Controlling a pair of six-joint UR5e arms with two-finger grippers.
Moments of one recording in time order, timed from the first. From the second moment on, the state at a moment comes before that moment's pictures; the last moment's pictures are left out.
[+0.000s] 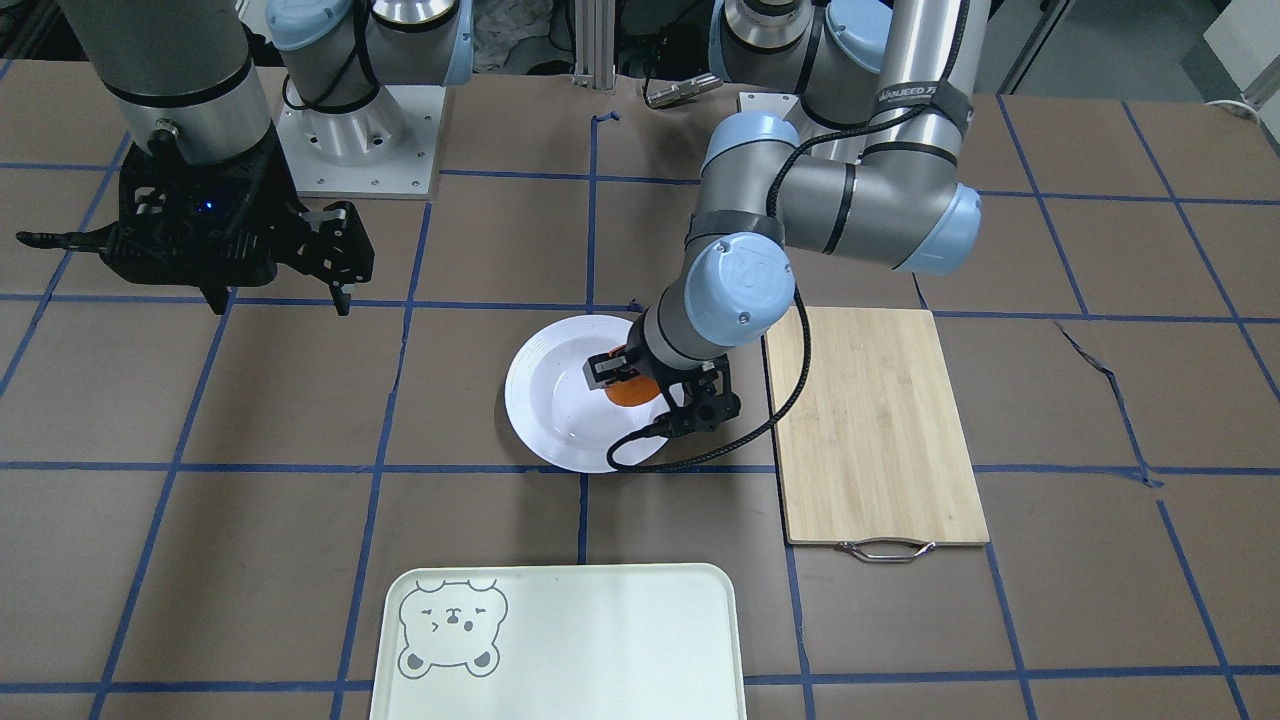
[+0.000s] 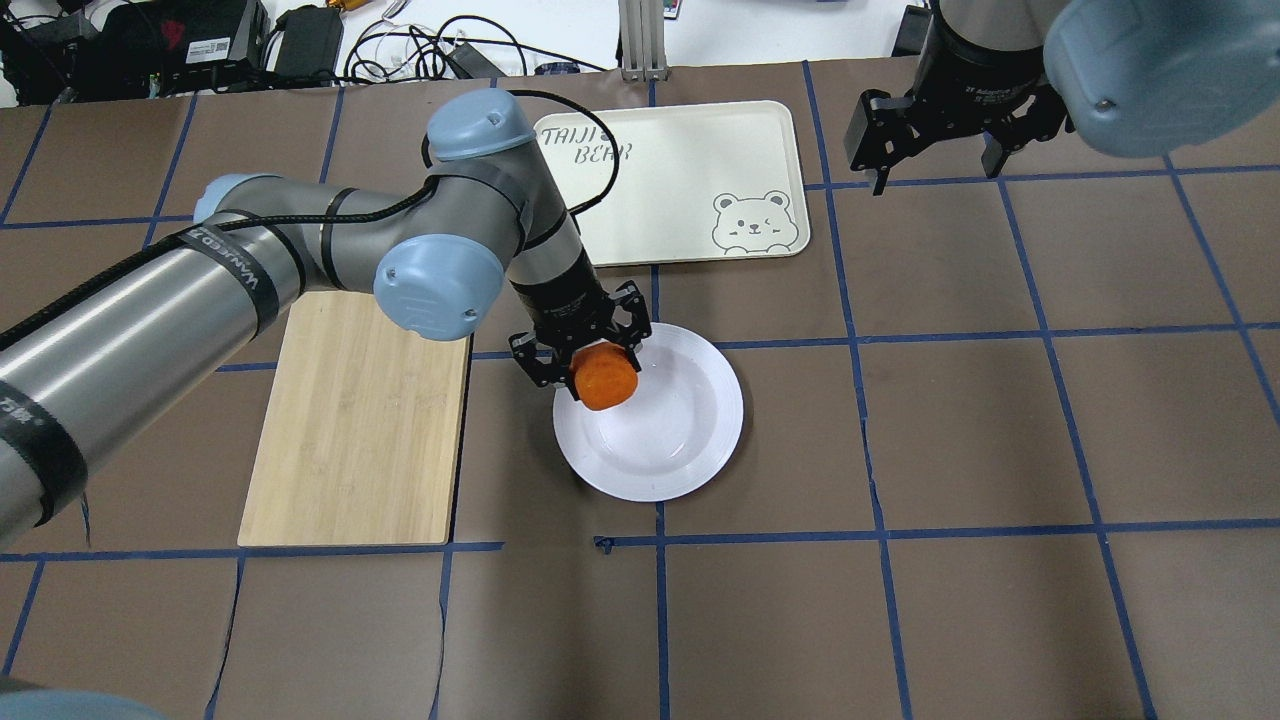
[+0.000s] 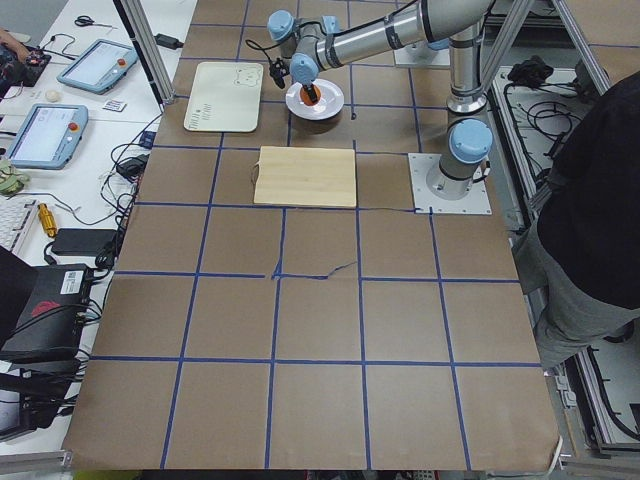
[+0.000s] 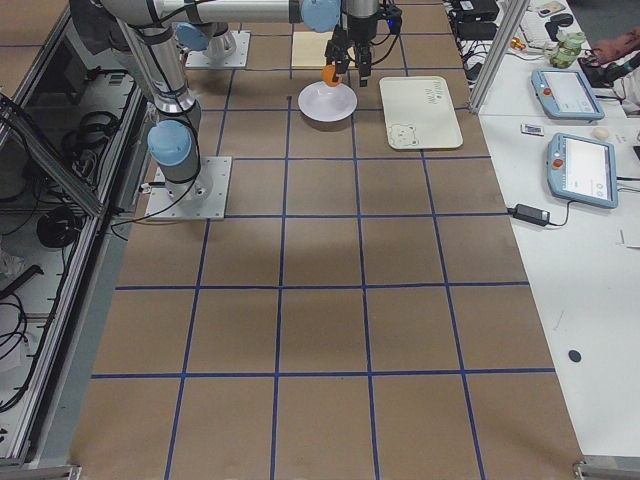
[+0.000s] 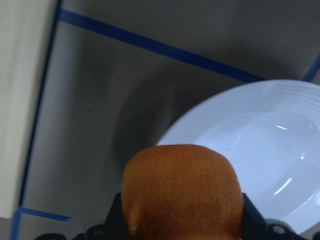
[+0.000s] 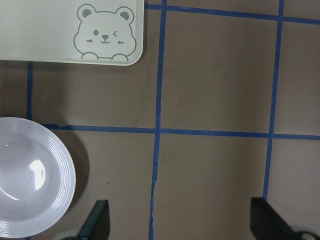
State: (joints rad) left arm -1.82 -1.96 -1.73 -1.26 1.25 -0.61; right arm 1.62 -1.49 1.51 -1.67 -1.66 -0.02
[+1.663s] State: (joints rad) left arm -1.78 -1.68 -1.39 -1.58 1.57 -0.20; right arm 1.57 -1.47 1.93 -2.19 -1.20 -0.05
